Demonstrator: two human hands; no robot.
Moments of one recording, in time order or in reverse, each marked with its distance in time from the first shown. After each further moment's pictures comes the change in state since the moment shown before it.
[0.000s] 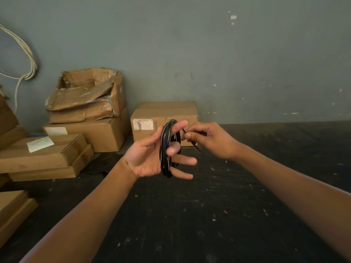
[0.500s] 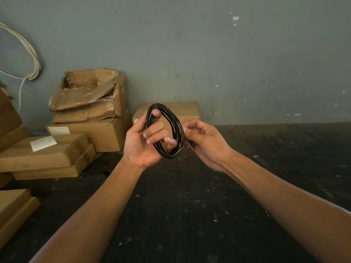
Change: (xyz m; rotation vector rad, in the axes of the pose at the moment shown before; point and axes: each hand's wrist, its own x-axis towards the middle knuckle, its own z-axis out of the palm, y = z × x) left_hand 0.007 0.010 0.013 -0.270 0.203 0.385; right_hand 0.000 -0.016 0.035 0.888 0.189 0.119
